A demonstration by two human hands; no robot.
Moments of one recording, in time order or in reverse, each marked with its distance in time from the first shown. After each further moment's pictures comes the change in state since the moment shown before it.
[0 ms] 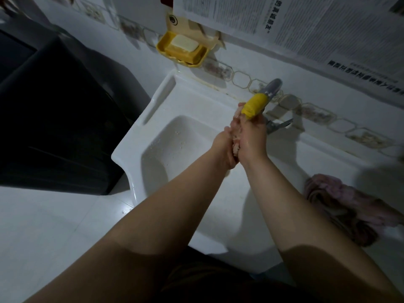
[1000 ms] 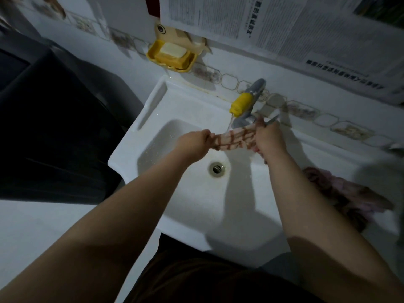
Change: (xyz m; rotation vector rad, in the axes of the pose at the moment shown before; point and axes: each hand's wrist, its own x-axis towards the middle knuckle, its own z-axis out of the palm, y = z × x) left_hand 0.010 0.033 -0.067 1.825 0.088 0.736; right_hand 0.036 -0.014 -0.070 -1.030 0.171 0.138
